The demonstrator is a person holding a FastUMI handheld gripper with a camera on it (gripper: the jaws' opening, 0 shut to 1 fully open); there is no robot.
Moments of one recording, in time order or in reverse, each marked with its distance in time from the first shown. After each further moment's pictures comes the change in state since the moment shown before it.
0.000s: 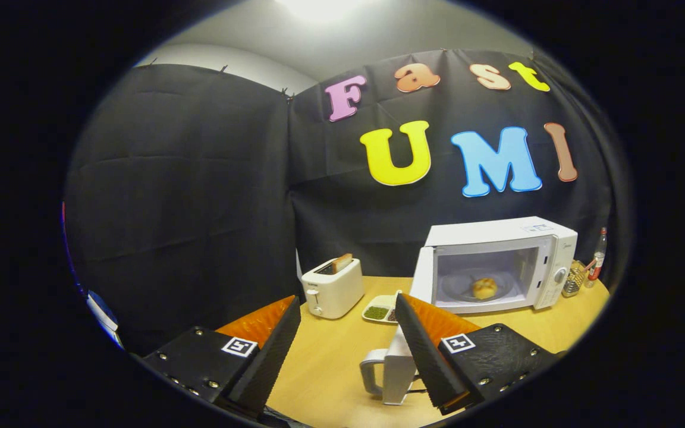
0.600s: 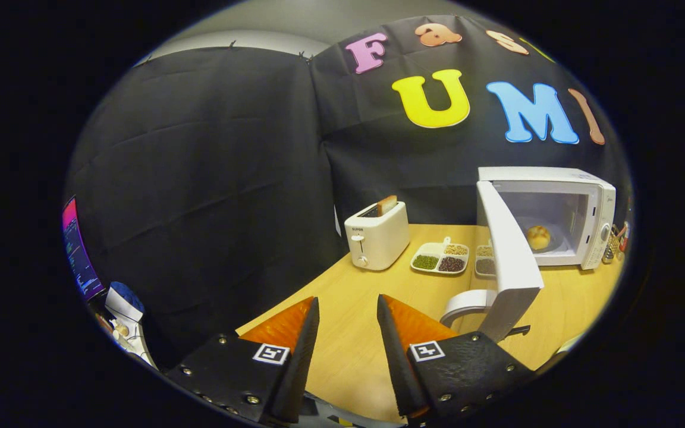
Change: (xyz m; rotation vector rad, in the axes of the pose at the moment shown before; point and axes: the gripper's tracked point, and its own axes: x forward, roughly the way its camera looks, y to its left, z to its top) arm 0.024 0.040 -0.088 0.040 0.245 0.118
